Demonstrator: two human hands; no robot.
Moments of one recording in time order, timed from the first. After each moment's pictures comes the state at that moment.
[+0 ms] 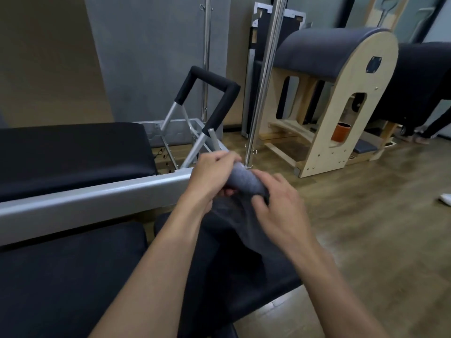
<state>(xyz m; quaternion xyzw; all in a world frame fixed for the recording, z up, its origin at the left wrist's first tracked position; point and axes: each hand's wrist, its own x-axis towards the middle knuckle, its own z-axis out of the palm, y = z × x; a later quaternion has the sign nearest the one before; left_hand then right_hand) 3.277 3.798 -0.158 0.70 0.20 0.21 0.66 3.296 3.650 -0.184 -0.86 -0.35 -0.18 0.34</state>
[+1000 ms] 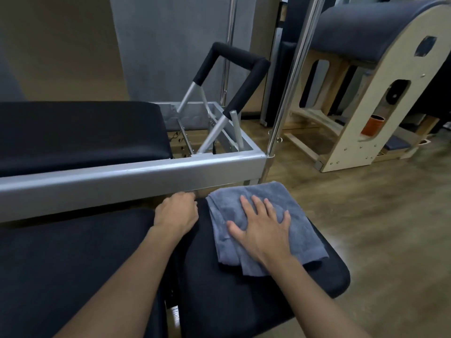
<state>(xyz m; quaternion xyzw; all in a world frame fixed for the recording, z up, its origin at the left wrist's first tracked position) 3.266 3.905 -0.323 0.94 0.31 0.09 0.11 3.346 3.721 -0.341 -0.94 -0.32 -0.02 0.10</state>
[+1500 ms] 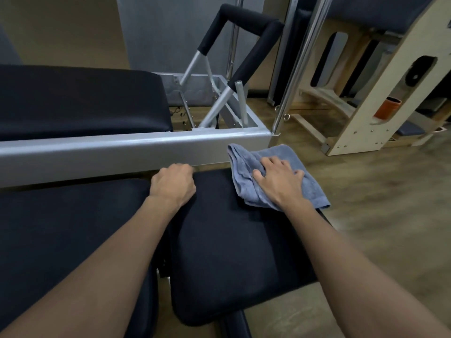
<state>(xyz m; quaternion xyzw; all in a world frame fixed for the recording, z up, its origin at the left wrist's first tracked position) 3.273 3.906 -0.333 0.94 0.31 0.10 0.06 3.424 3.724 -0.324 -0.94 -0.32 -0.05 0.11</state>
